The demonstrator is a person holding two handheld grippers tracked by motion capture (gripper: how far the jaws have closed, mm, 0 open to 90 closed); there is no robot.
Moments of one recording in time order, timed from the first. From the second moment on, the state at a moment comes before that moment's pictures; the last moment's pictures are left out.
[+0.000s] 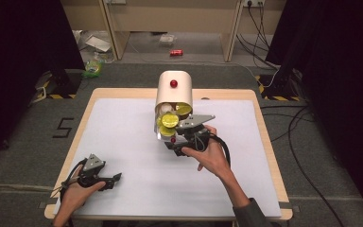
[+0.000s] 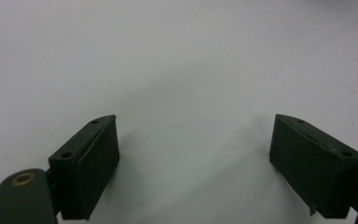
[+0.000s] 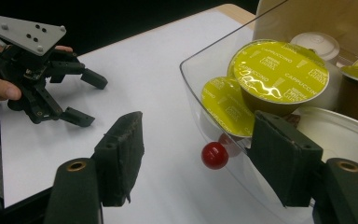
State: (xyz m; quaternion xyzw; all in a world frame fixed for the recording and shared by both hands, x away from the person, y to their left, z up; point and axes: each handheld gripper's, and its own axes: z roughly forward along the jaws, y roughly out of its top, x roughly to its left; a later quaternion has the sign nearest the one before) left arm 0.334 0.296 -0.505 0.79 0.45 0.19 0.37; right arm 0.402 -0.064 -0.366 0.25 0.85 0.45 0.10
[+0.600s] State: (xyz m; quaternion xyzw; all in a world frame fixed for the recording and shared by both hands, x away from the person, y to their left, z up) left arm 0.334 0.296 -0.505 0.79 0.45 0.19 0.37; right arm 0.396 -0.064 -0.368 0.25 0.85 0.45 0.11
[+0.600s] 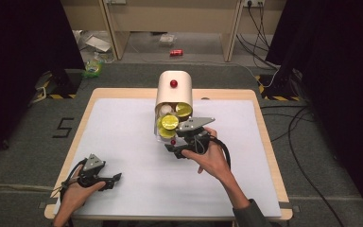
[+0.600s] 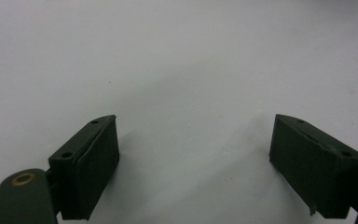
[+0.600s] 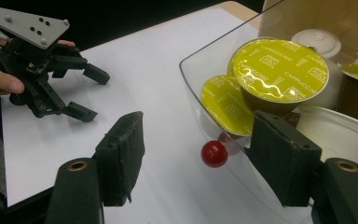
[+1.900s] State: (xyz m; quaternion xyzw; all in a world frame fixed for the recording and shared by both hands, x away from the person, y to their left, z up) left arm 0.335 0.296 -0.505 0.79 0.45 0.19 0.37; right arm 0.402 -0.067 -0.362 0.28 0.82 0.47 0.18
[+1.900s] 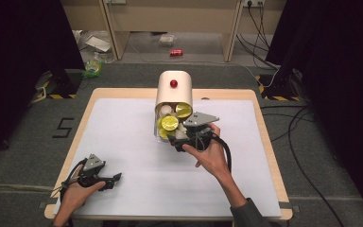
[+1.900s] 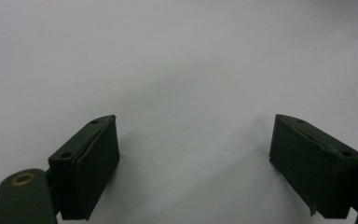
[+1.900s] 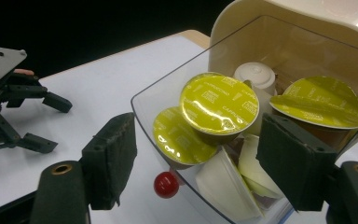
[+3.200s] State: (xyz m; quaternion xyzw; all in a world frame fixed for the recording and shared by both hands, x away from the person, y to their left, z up) left arm 0.334 0.296 -0.505 0.79 0.45 0.19 0.37; right arm 0.425 -0.043 -0.374 0.29 0.82 0.45 0.21
